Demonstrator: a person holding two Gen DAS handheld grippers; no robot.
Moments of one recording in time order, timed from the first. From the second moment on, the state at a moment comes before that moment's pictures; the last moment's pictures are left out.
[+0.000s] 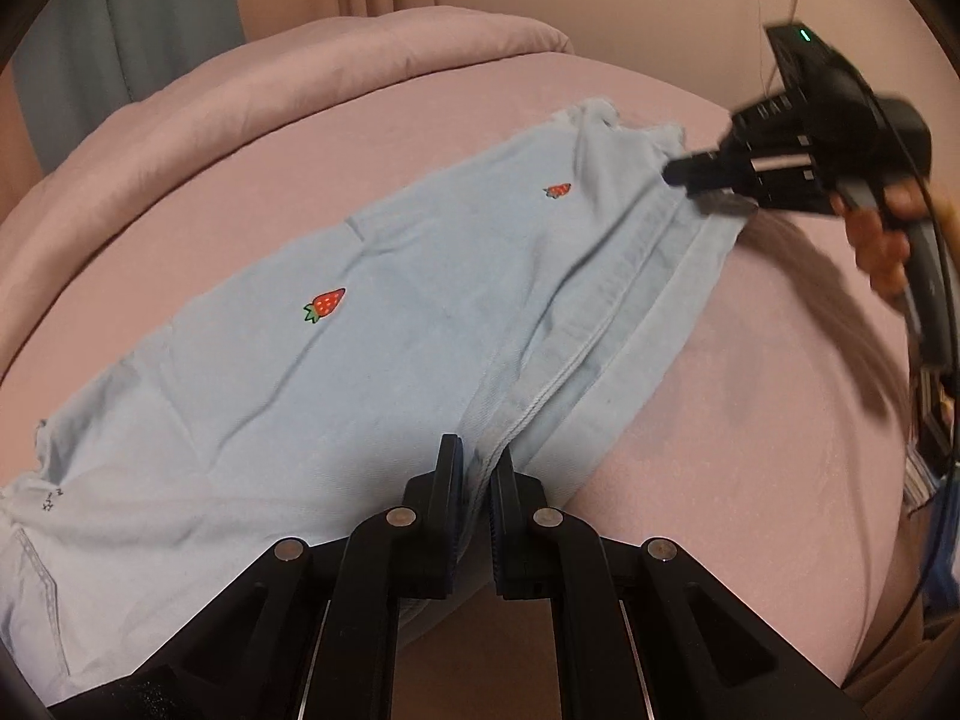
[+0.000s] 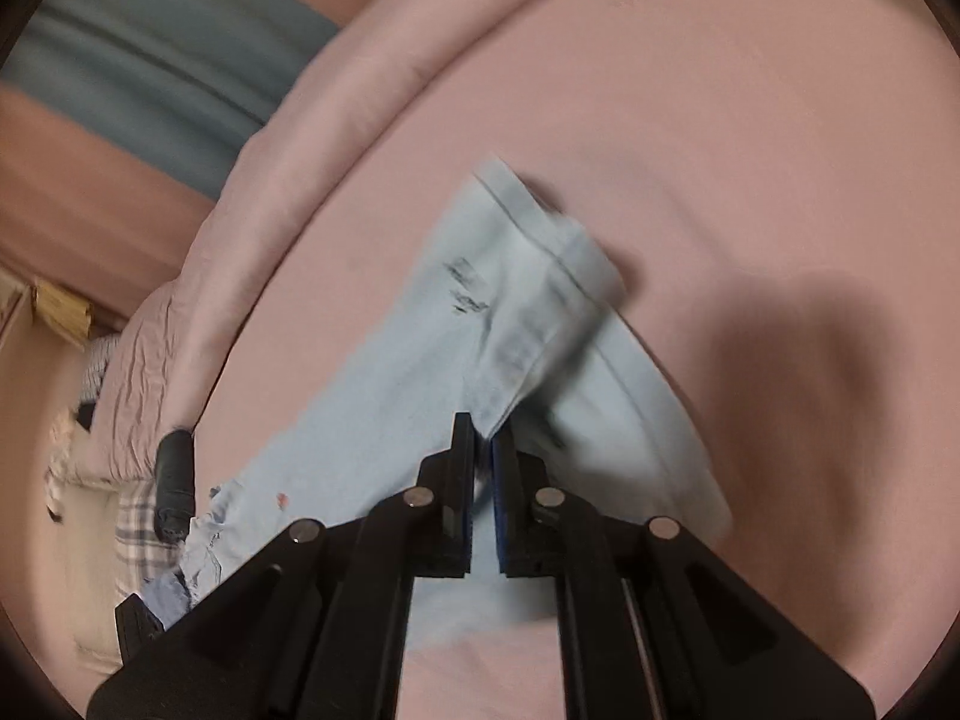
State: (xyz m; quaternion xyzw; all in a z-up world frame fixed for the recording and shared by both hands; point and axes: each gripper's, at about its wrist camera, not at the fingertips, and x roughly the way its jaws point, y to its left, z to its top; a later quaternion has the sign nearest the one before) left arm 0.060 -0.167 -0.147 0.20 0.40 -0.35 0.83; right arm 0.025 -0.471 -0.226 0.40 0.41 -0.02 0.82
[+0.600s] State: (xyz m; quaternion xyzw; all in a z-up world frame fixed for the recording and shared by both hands) left arm 0.009 -0.174 -0.145 0.21 0.42 -0.37 0.80; right arm -0.013 -0.455 -0.223 0.42 0.41 -0.04 0.81
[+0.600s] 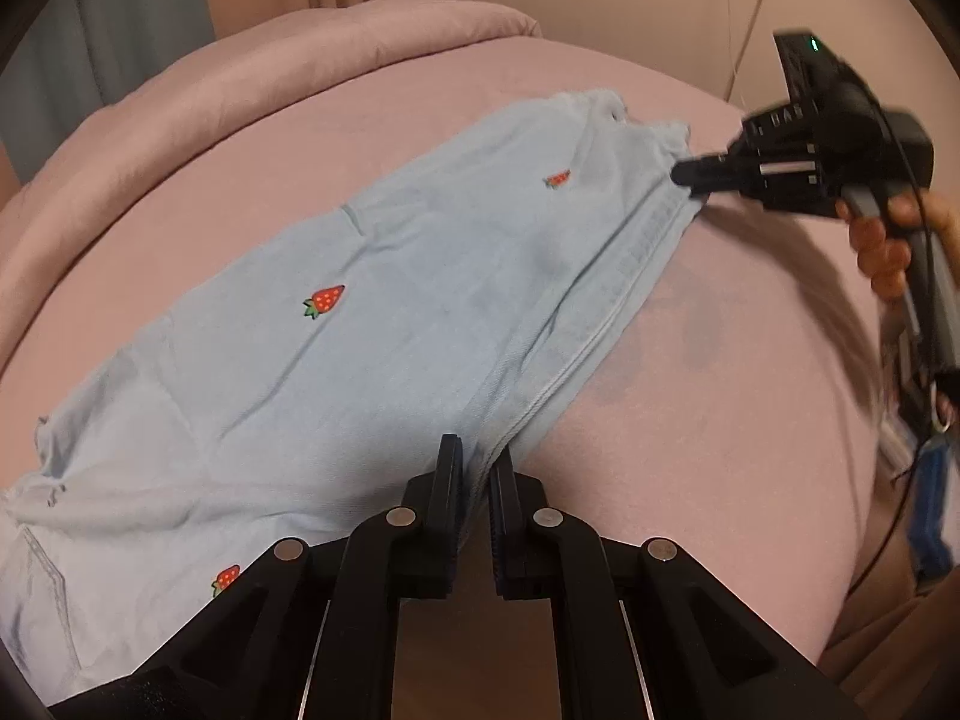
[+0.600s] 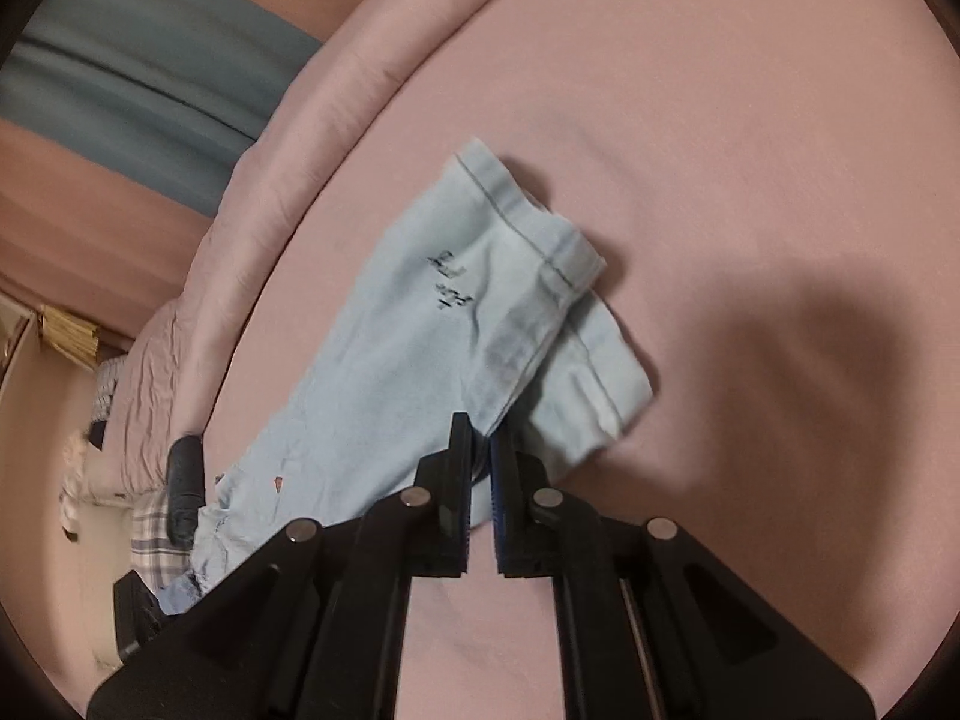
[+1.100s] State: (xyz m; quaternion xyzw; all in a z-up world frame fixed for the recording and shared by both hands) left arm 0.044 -0.144 -0.186 0.14 0.47 -0.37 0.79; right arm -0.022 -0.460 -0.236 0.45 0.42 -0.02 0.79
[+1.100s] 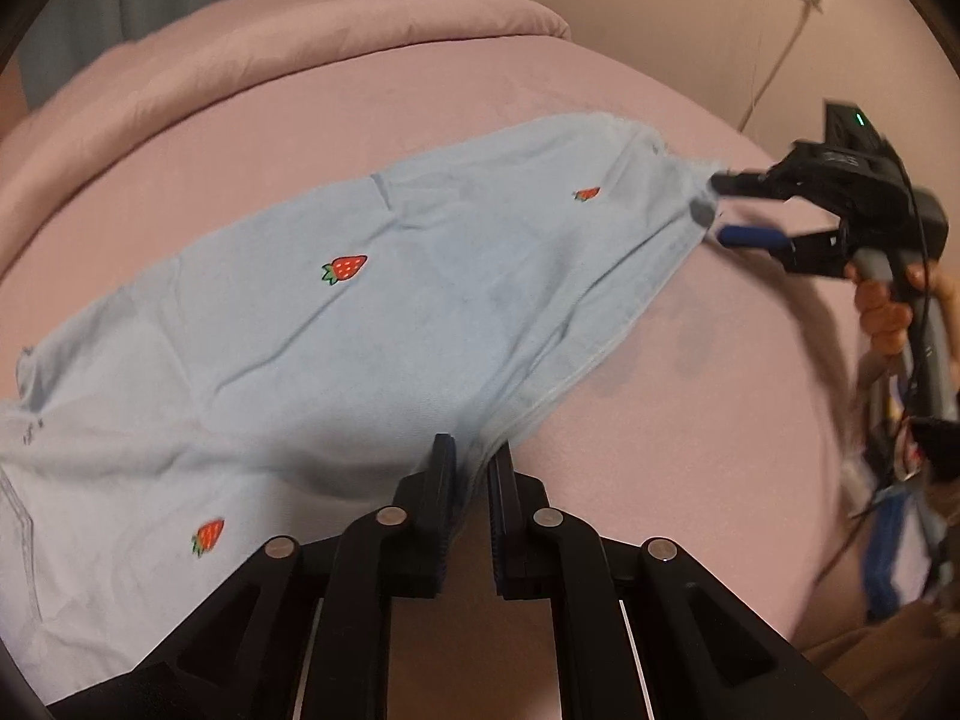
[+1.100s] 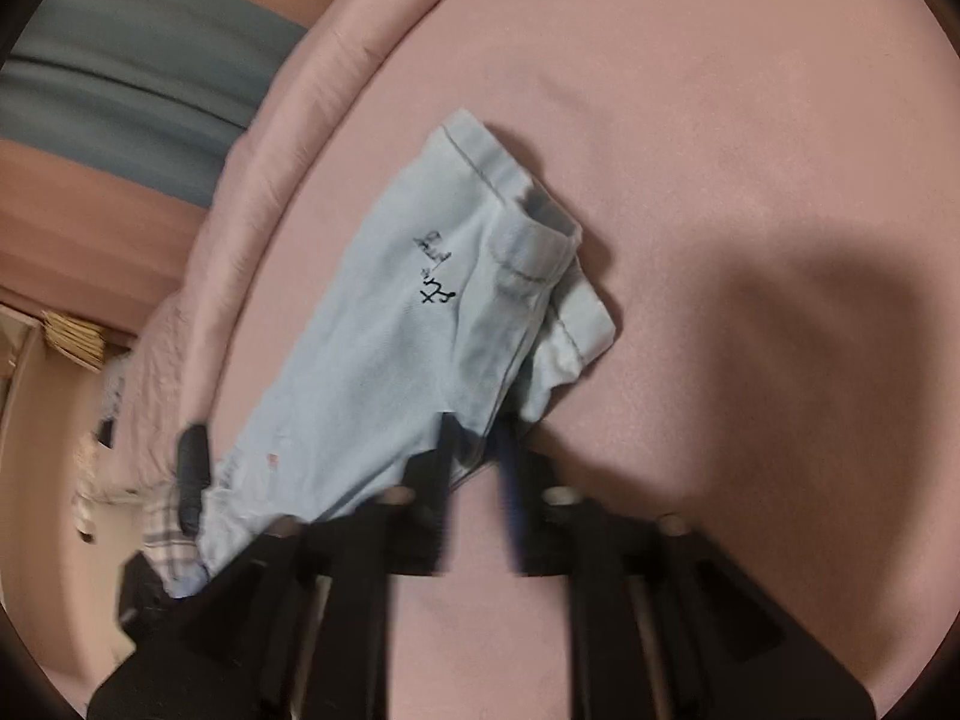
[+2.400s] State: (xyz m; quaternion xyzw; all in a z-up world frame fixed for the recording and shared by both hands) left arm 0.104 0.274 -0.211 -0.43 0.41 -0.10 0.80; right arm 0.032 -0.360 -0.141 0.20 0.40 -0.02 0.89
